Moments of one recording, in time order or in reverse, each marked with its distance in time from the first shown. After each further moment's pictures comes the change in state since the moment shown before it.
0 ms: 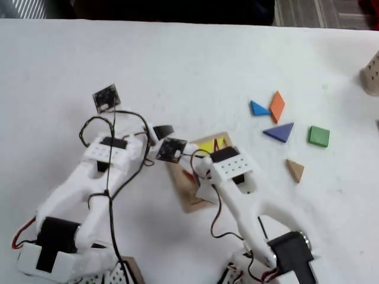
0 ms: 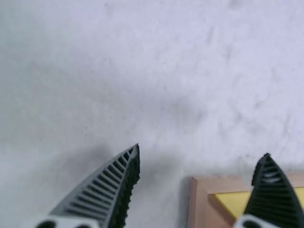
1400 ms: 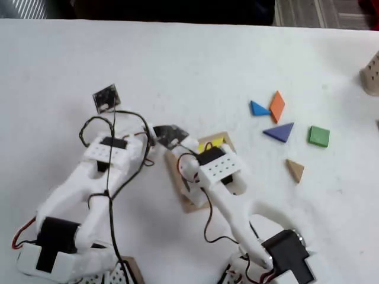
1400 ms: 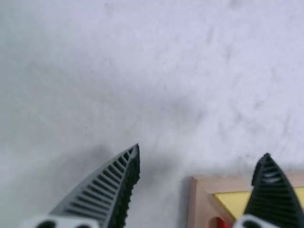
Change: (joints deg) left arm 0.0 0.0 0.0 0.0 0.0; right arm -7.1 -0.1 -2.6 3.6 -28.8
